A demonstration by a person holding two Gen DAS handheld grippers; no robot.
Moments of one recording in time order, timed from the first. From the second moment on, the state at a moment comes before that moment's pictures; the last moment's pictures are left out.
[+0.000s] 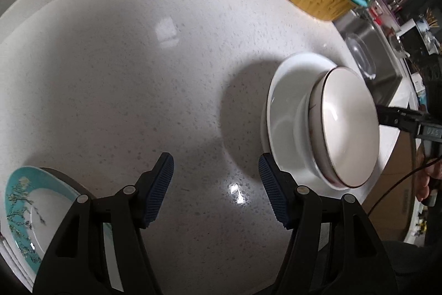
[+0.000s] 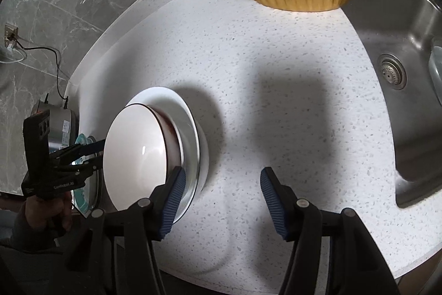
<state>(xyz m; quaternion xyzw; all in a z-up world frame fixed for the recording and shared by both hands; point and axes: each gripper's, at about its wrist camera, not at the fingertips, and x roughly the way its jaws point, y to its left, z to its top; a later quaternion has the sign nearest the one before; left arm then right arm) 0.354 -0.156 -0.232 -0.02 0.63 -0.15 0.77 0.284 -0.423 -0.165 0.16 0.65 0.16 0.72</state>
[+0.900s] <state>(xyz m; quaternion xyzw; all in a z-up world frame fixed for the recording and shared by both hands) 0.364 -0.192 -0.265 -0.01 0.63 -0.19 0.75 0.282 -0.422 -0.190 0.18 0.66 0.17 0.71</state>
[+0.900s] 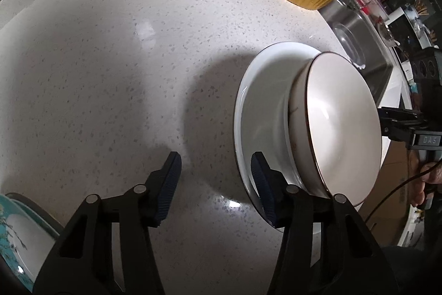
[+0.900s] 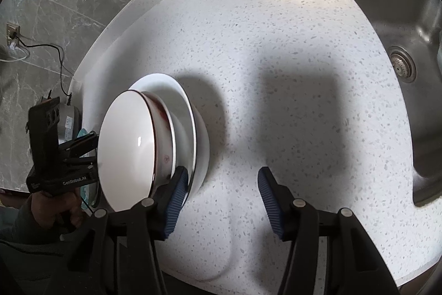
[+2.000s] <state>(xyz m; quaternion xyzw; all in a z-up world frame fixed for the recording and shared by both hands) 0.373 -0.203 -0.273 0.02 0.62 -0.17 0.77 0.294 -0.365 -0.209 0.10 0.63 0.14 0.76</state>
